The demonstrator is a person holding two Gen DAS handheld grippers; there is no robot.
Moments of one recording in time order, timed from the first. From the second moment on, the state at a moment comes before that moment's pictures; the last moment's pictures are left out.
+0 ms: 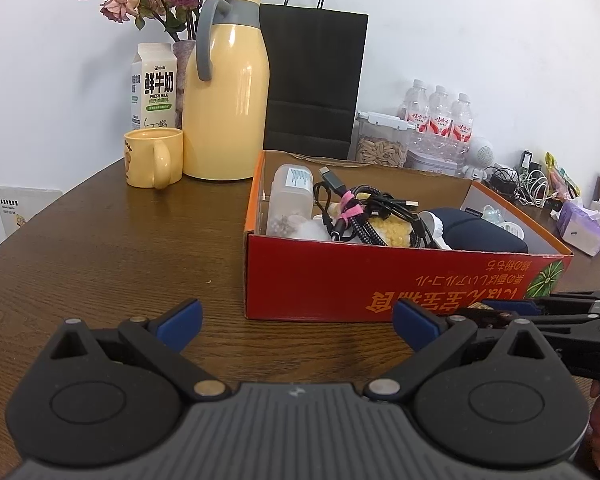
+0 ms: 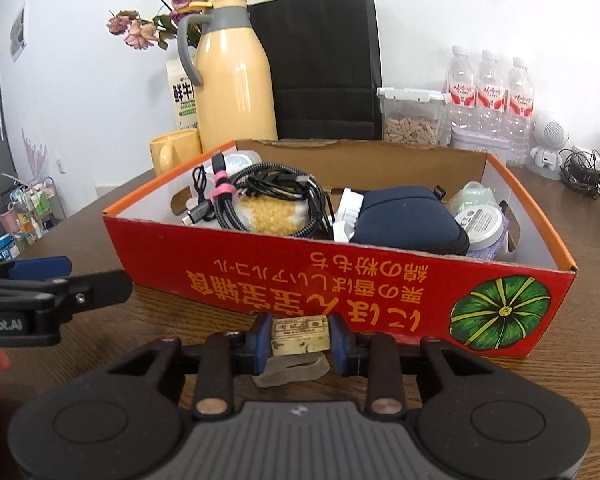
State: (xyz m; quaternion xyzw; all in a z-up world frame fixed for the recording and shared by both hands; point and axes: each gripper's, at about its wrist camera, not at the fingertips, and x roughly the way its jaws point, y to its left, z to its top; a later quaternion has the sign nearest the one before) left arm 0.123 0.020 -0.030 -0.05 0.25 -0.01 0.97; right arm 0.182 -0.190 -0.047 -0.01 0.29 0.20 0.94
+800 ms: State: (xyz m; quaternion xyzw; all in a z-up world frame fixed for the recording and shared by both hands) left arm 0.127 -0.036 -0.032 -0.01 0.27 -0.07 0.96; right arm 0.150 -0.255 -0.028 0.03 0.21 0.16 0.96
